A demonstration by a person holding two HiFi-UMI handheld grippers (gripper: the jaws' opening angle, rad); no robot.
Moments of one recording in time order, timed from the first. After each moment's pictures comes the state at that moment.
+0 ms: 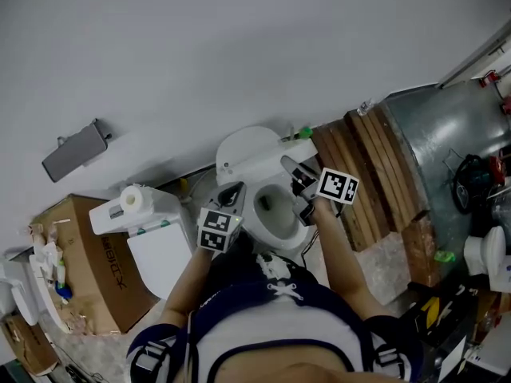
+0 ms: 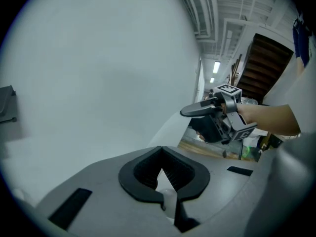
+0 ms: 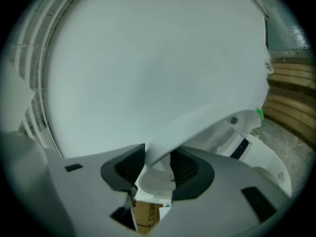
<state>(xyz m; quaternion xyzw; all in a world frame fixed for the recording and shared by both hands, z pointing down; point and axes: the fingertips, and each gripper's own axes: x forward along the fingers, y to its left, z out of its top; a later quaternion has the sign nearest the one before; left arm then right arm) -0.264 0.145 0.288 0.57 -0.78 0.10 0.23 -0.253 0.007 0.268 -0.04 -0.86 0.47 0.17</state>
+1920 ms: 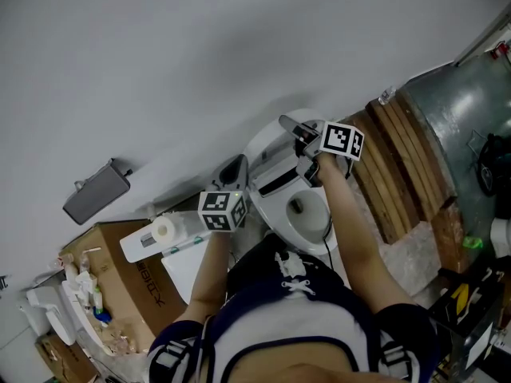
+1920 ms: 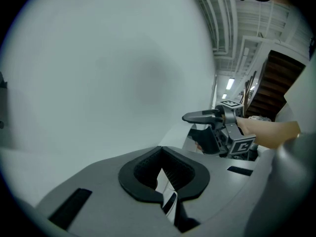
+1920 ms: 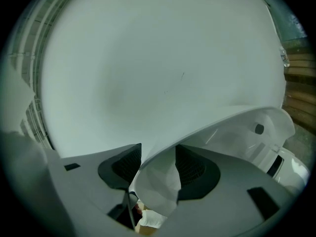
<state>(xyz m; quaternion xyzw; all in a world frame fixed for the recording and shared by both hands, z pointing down) -0.434 0.125 0.257 0.53 -0.83 0.01 0.20 -0.435 -0.024 0.239 -0.06 -0.85 0.50 0.14</state>
